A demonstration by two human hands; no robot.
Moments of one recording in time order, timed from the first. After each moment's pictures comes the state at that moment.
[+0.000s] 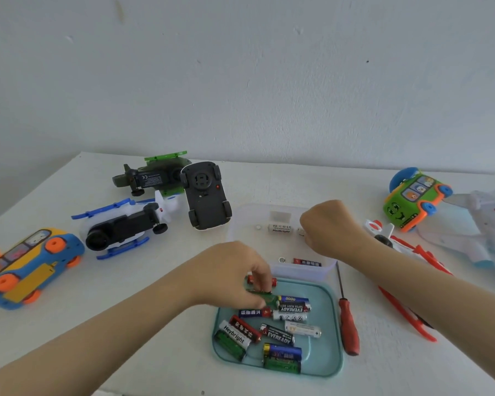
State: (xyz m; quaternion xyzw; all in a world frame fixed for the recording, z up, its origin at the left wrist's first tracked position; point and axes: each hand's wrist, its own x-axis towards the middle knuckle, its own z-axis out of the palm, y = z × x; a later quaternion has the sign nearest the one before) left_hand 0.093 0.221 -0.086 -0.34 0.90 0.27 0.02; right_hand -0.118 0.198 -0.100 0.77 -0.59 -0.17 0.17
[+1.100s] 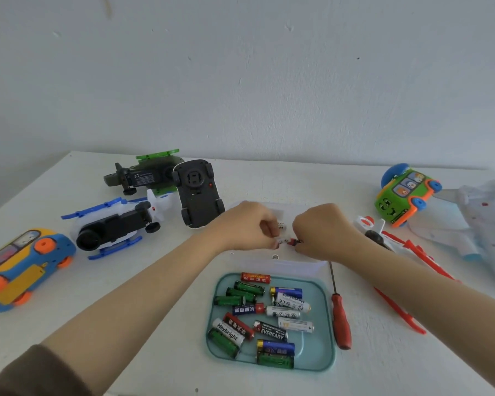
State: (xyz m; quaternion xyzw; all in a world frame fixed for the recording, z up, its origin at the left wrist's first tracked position) left_hand 0.046 0.164 -0.095 -0.40 0.87 0.29 -0.05; right_hand -0.118 0.208 -0.099 0.80 -0.58 -0.13 0.11
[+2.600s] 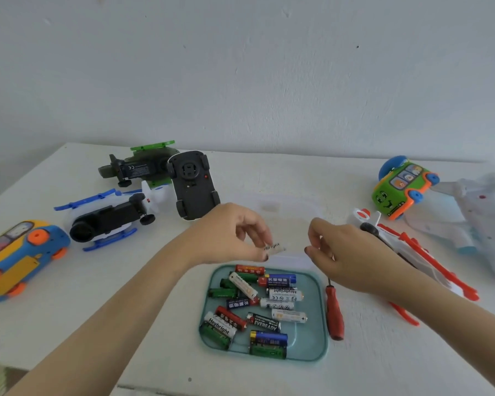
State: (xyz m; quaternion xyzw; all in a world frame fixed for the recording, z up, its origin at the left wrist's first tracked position) left_hand 0.074 0.206 -0.075 -0.40 0.81 0.40 -0.13; right_hand -0.141 0.274 -0.088 0.75 -0.64 0.07 -0.14
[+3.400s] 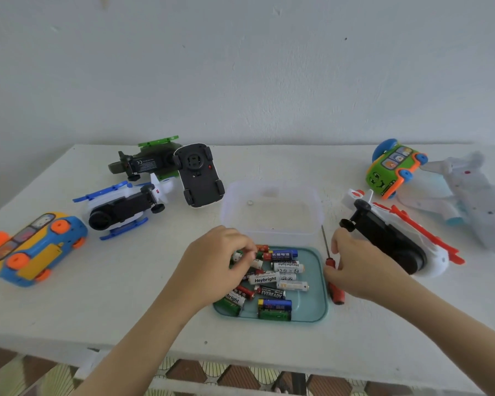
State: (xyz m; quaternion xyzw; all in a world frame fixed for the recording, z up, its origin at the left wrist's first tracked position) left_hand 0.103 0.271 -0.115 -0.44 0.87 0.15 -0.19; right_hand -0.135 0.321 -0.119 0.62 -0.76 0.05 -0.19
